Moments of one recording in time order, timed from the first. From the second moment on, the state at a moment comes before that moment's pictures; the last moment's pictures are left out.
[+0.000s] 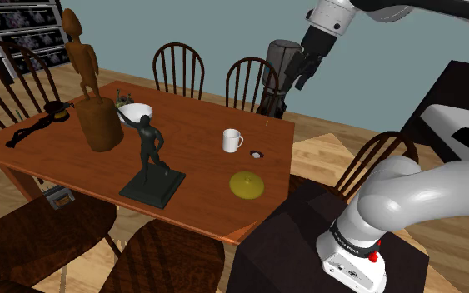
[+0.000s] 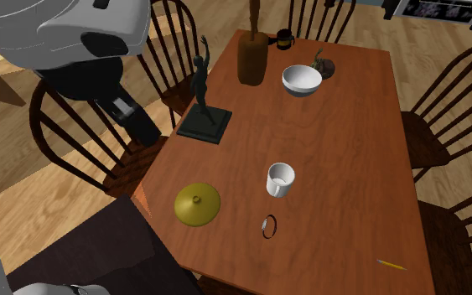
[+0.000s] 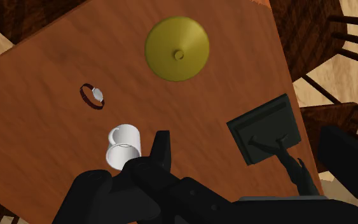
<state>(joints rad) 0.01 -0.80 -0.07 -2.31 0.12 1.67 -0.10</state>
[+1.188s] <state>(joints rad) 0.00 -0.33 -0.06 -2.33 0.07 2.12 -0.14</state>
